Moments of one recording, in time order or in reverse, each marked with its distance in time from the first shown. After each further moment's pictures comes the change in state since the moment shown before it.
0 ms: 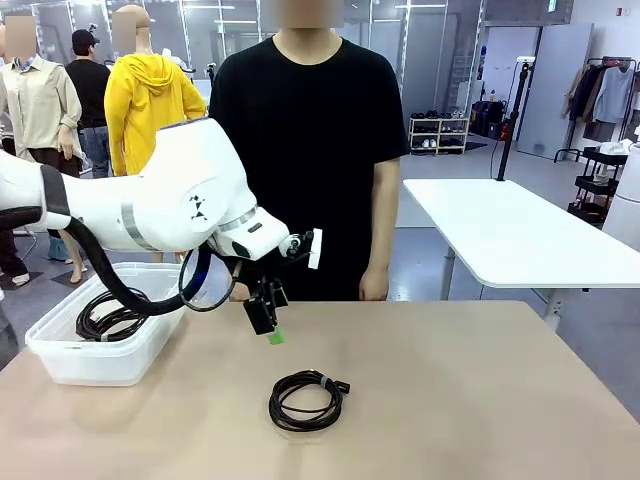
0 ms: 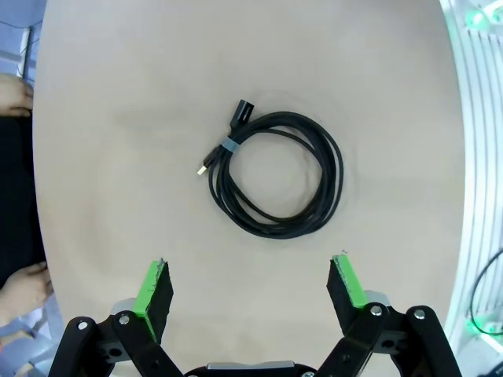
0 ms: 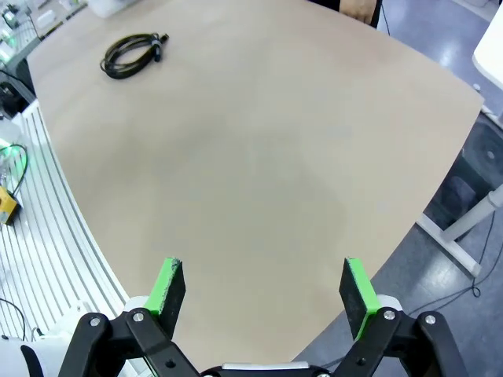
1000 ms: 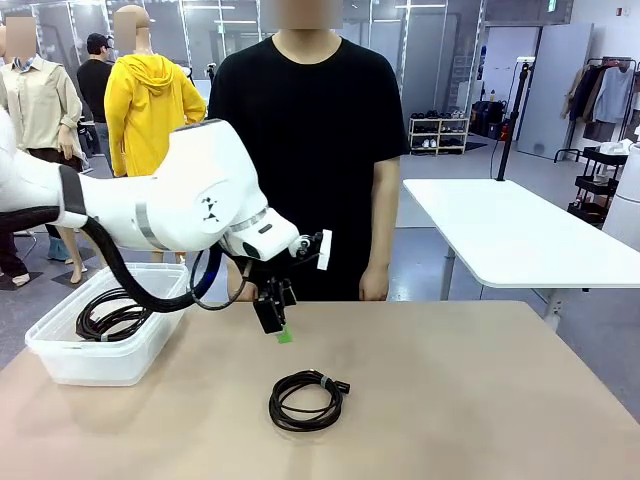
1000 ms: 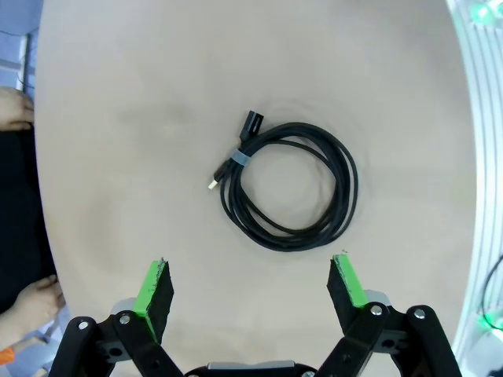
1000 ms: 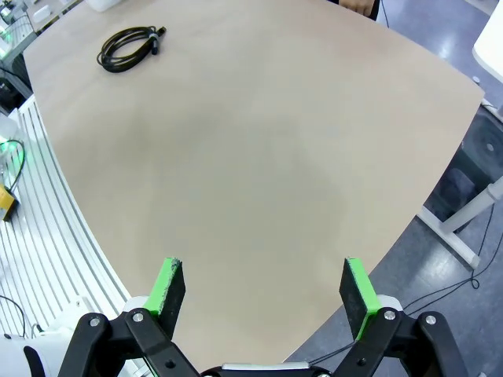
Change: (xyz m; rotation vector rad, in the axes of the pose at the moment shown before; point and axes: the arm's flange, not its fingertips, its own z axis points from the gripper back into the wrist) left arm 0.018 0.011 -0.016 0.003 0.024 -0.047; right arm 0.005 0.002 0.001 -0.014 0.042 -0.002
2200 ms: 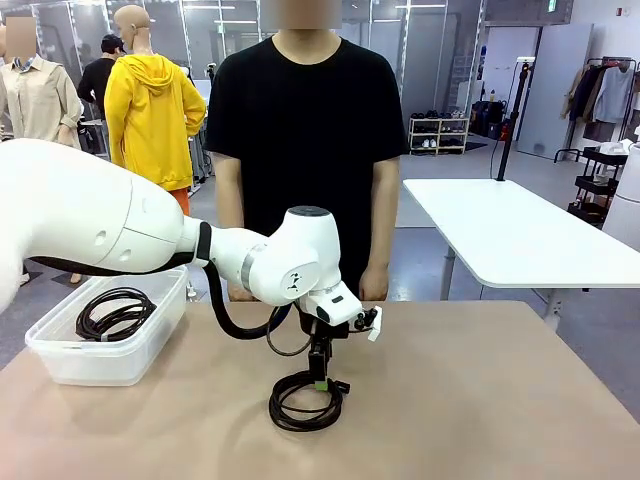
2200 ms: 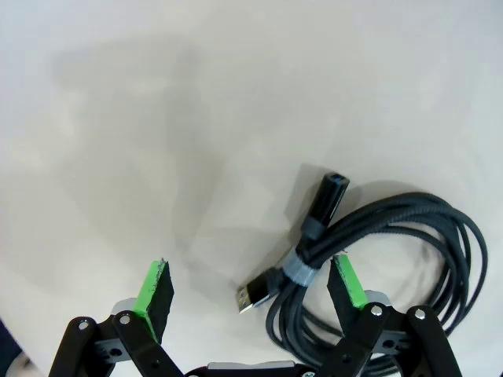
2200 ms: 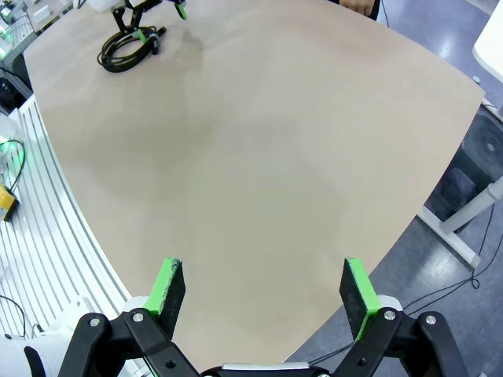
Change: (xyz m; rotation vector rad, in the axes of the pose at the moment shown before) left arm 0.040 0.048 -0.172 -0.124 0.187 -0.071; right arm 0.000 0.000 0.000 0.001 0.001 -0.001
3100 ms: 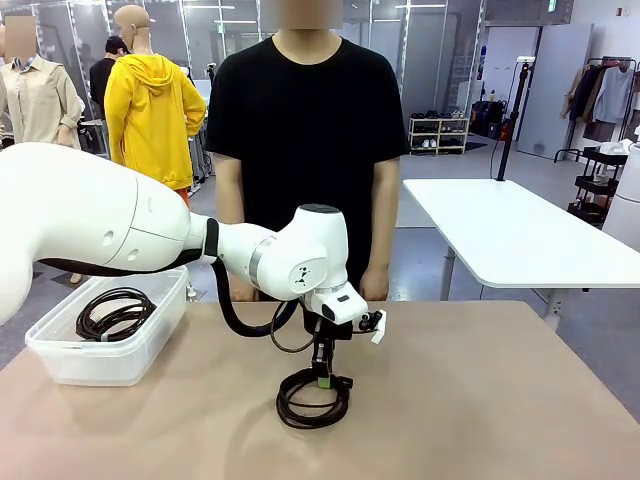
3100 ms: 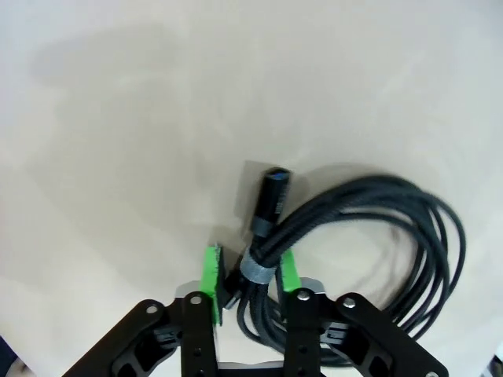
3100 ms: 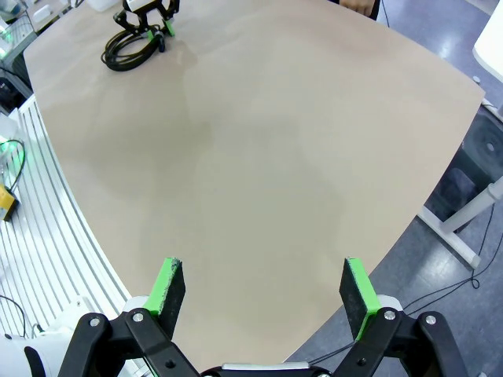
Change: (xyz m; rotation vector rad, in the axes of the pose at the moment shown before) left arm 0.008 -0.001 0.003 -0.054 0.034 -0.014; right arm 0.000 0.000 0.000 0.000 0.001 0.000
